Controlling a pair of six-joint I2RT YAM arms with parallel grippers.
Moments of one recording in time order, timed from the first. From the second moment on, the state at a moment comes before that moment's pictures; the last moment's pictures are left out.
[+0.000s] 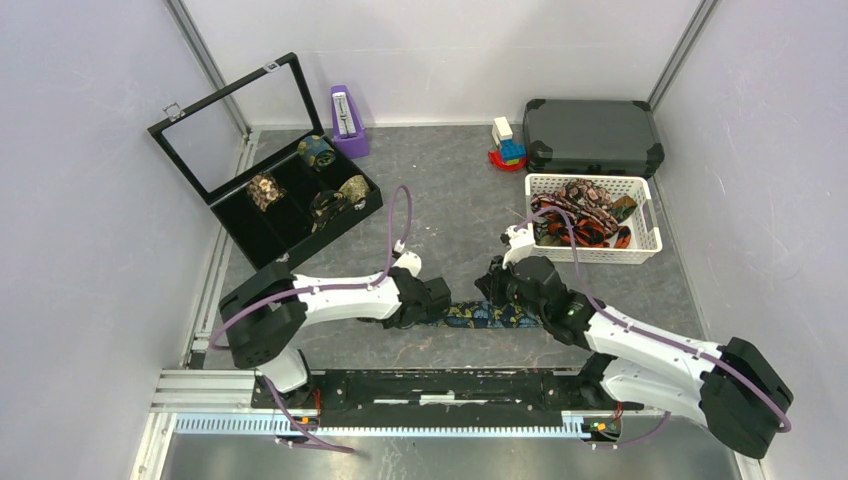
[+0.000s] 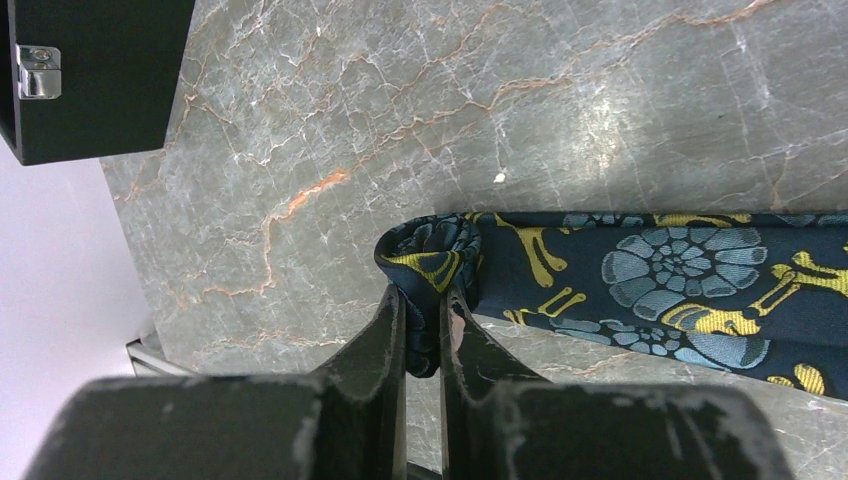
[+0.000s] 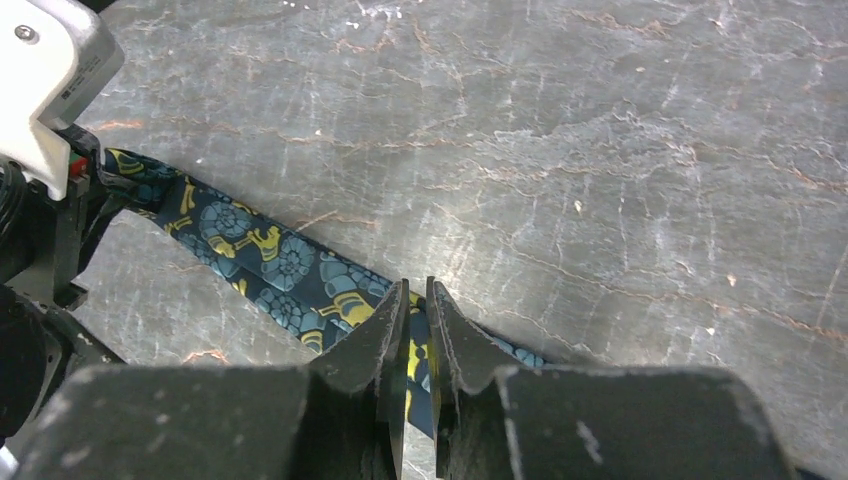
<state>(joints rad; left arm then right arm) -1.10 1.61 0.92 -1.00 -0.78 -0.85 0.82 1.01 0.40 0.12 0.13 0.50</state>
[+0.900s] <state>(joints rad) -1.16 1.85 1.06 -1.04 -0.78 -0.87 0.82 0.93 0.36 0.05 0.16 0.49</state>
